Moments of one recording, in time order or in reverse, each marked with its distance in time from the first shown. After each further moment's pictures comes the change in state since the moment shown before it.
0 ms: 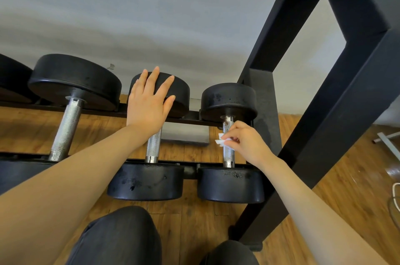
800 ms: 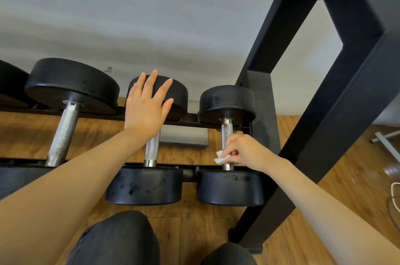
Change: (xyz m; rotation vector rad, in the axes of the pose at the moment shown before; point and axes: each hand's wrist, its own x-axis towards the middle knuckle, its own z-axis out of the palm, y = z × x) left_hand 0.000 -0.001 0.002 -0.012 0.002 0.001; right_hand -0.006 -0.002 -0.014 -0.041 -0.333 -0.139
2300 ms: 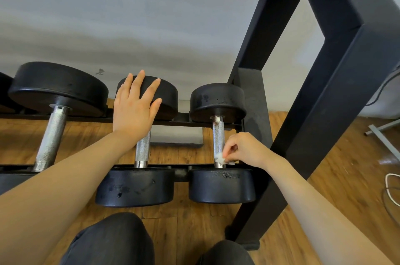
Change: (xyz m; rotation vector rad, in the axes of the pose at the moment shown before) left_hand -0.002 0.001 -0.001 -0.004 0.029 0.017; right_hand -0.013 0.017 0.001 0.333 0.048 0.189
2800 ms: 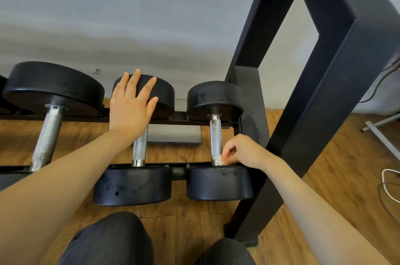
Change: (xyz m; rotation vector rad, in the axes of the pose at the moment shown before) left_hand 0.000 0.002 -0.001 0.013 -0.027 -0.015; right_hand -0.009 0.003 0.004 0.028 -0.041 0.073
